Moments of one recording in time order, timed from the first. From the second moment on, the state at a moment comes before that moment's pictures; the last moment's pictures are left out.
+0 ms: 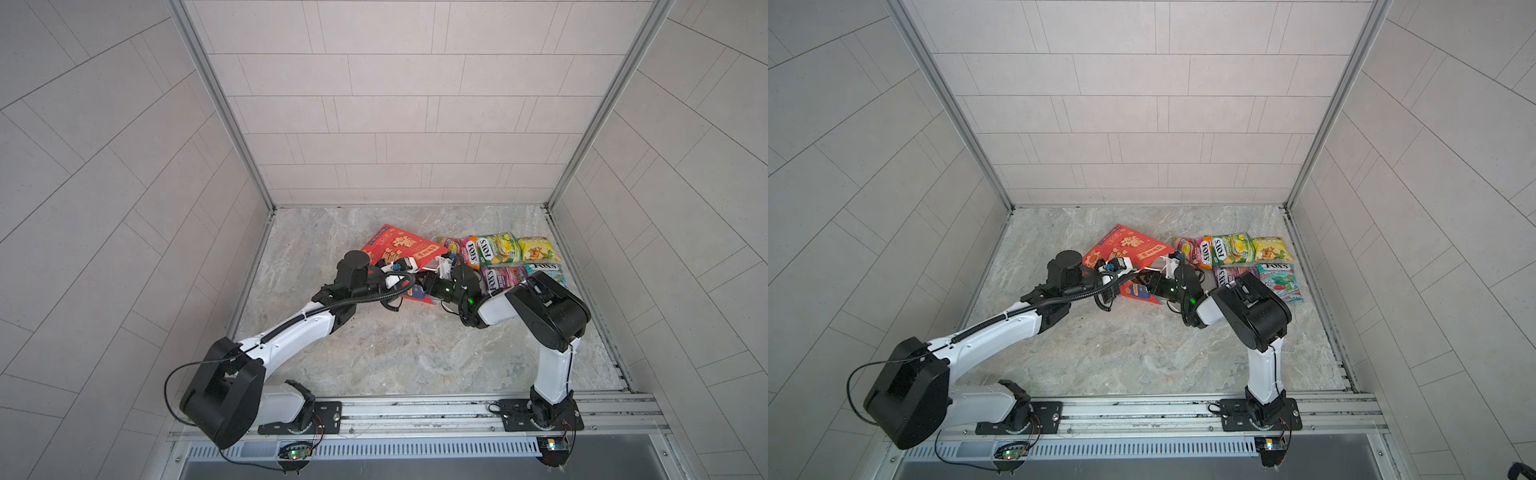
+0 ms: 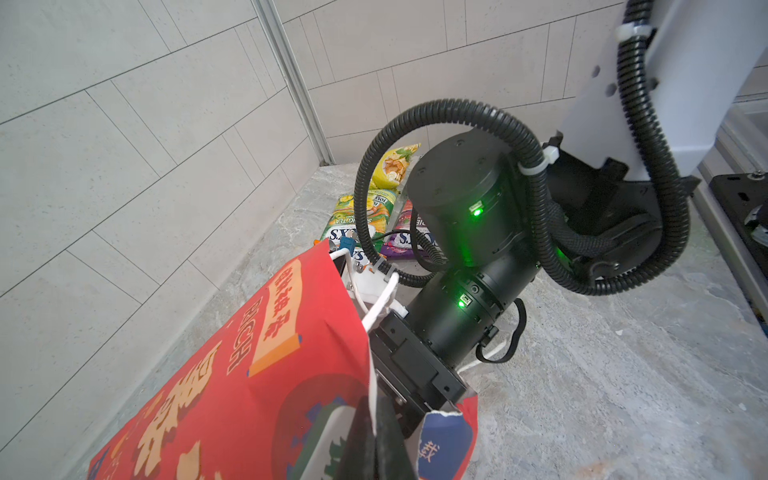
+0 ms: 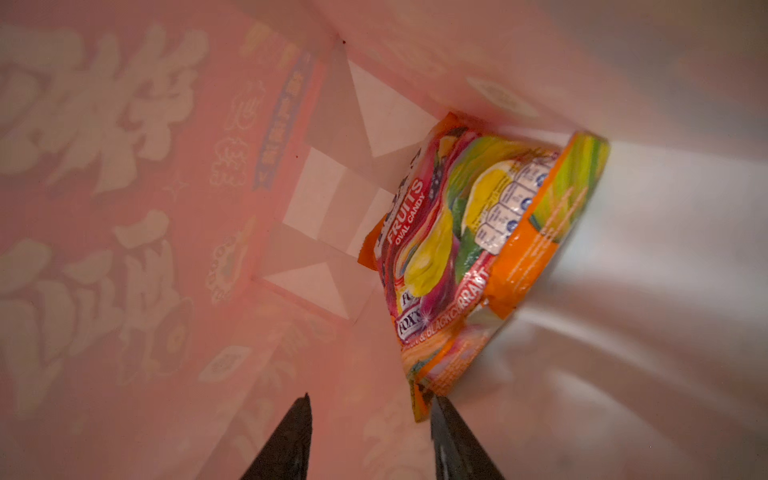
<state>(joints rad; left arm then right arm) -0.56 1.30 0.73 0.27 0.52 0.50 0.51 1.92 0.70 0.97 -0.37 0.96</state>
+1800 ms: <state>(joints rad) -0.64 1.41 0.73 0.36 0.56 0.42 0.63 2.08 0.91 0.76 -0.28 1.02</state>
